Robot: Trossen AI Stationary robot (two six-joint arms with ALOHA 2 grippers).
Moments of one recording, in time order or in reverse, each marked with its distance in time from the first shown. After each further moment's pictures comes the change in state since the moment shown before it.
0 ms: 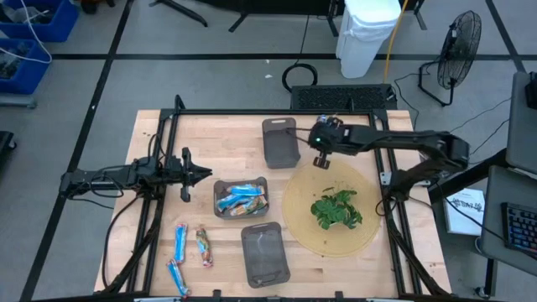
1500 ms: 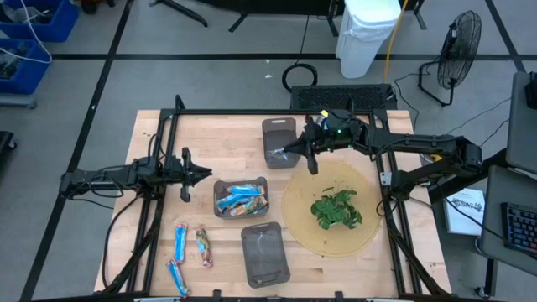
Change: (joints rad) left arm 0.000 0.000 0.000 0.000 0.000 0.000; right arm 0.049 -0.122 0.000 0.646 -0.683 0.140
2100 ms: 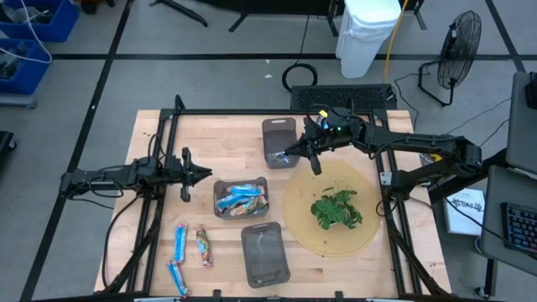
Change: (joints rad) left arm 0.000 0.000 0.000 0.000 0.000 0.000; right arm -0.022 0.001 0.000 -0.004 -0.103 0.016
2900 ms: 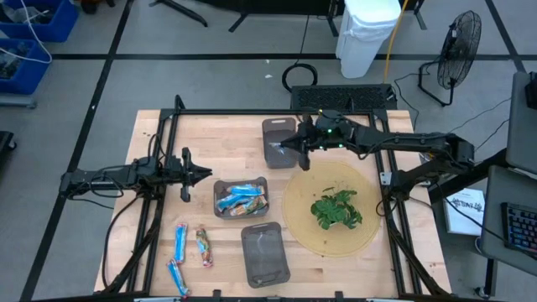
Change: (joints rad) left arm 0.000 0.000 0.000 0.000 0.000 0.000; right arm 0.000 0.093 0.000 0.021 0.259 -0.057
